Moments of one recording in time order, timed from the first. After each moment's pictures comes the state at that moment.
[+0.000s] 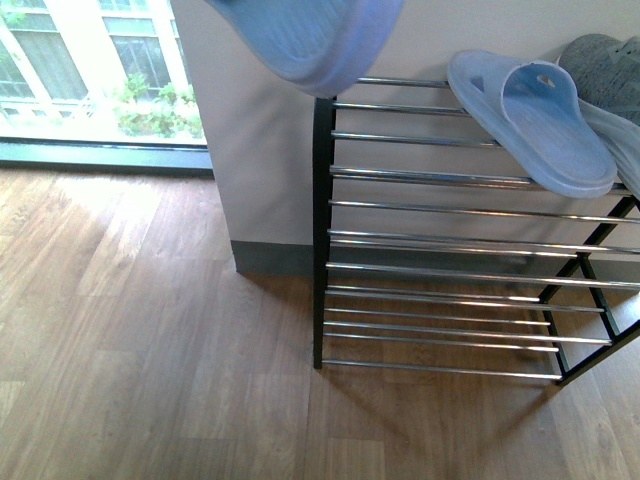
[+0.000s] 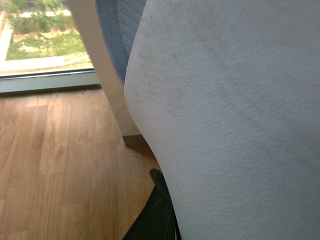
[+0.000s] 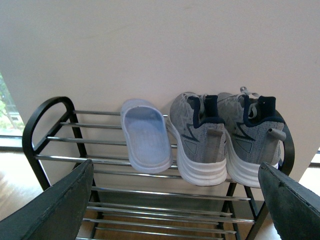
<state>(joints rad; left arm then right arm) -0.48 1.60 1.10 -0.07 -0.17 -0.12 0.00 0.01 0.02 0.00 0.00 -0.01</state>
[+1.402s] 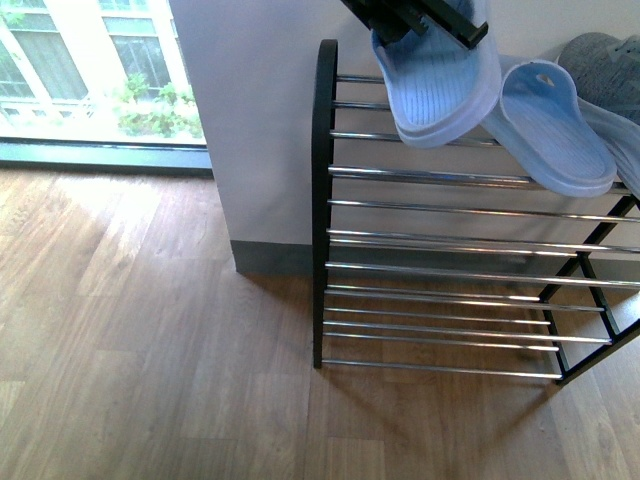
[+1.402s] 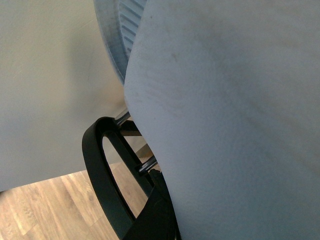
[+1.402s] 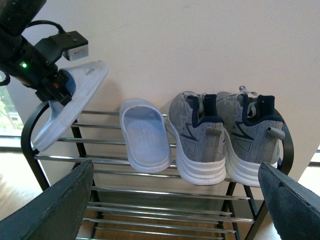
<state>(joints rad) -0.58 2.53 2.30 -0.61 -0.18 0.34 0.00 0.01 0.02 0.00 0.00 -0.01</state>
